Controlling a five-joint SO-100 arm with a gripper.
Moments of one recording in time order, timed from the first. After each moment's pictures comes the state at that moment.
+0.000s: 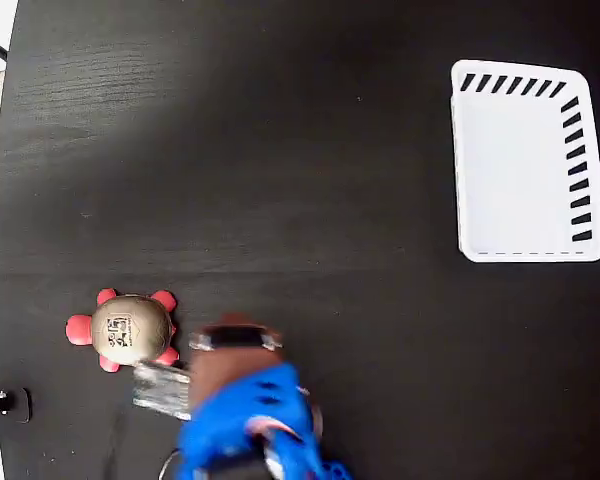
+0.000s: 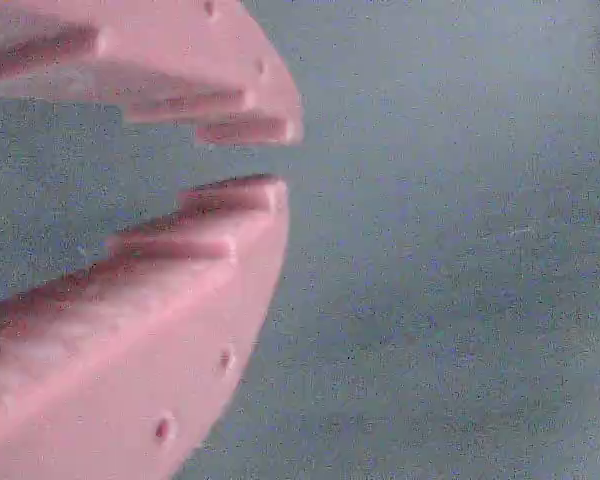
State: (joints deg) arm -15.6 141.5 132.7 80.9 20.3
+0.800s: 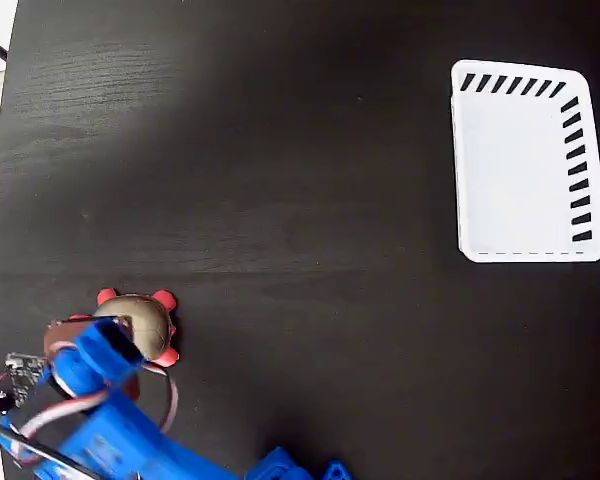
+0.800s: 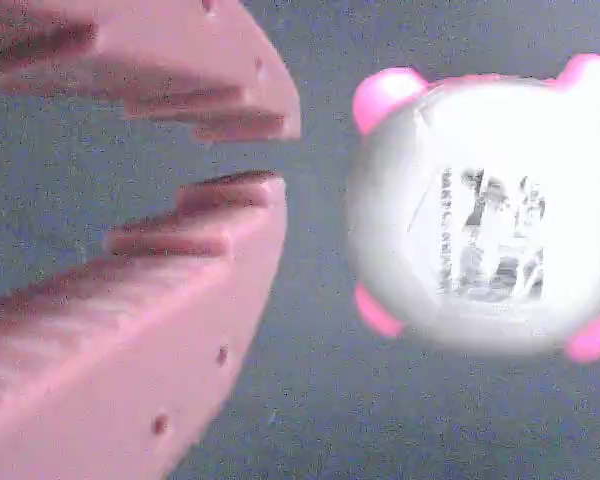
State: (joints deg) arm -38.8 103.3 97.3 96.8 34.5
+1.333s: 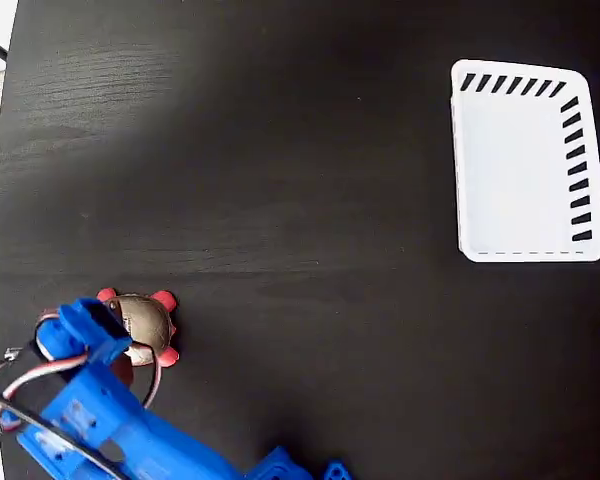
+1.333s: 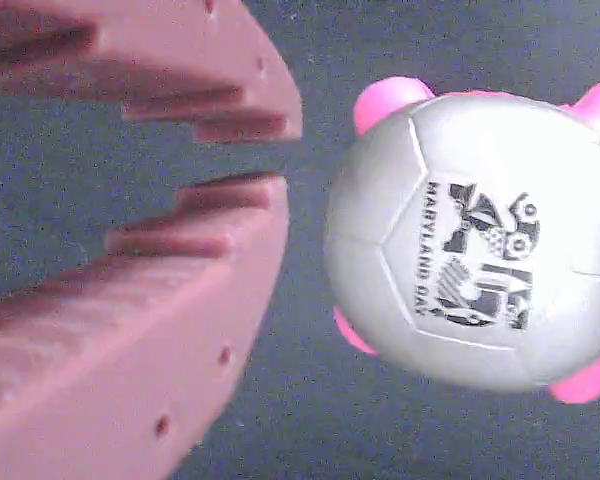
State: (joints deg) arm -39.7 98.2 95.2 96.8 28.7
